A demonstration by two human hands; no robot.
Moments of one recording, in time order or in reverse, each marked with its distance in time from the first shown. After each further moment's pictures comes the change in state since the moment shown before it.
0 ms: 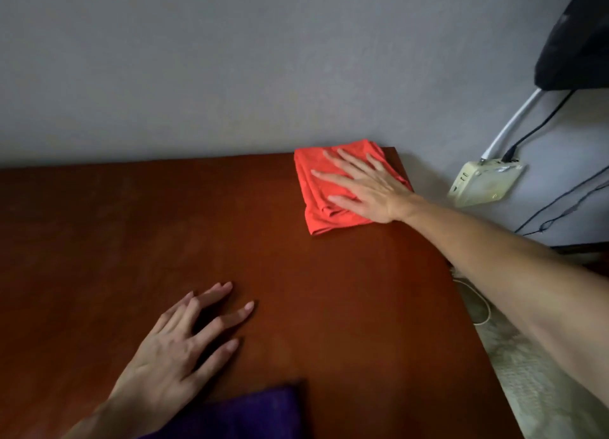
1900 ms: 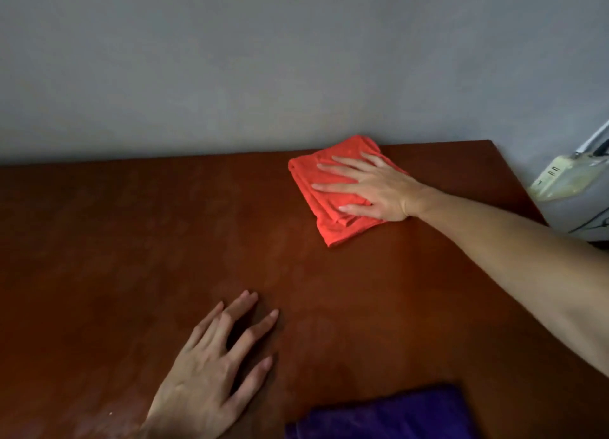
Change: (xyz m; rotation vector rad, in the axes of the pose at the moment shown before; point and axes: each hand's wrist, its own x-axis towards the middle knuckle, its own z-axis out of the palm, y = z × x) left_hand -0.076 -0.116 -0.033 0.025 0.019 0.023; right_hand 0.103 -0.144 -0.015 0.067 -0.049 -0.093
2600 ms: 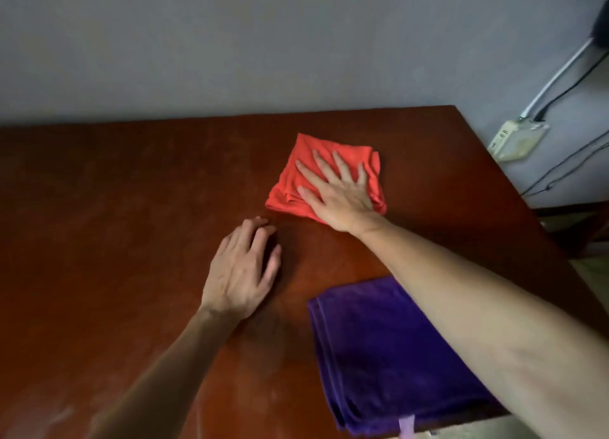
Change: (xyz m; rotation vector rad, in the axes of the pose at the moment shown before) left_hand -0.007 0.012 0.001 -0.073 0.276 -0.064; right_hand -0.041 -0.176 0.044 0.032 0.094 0.485
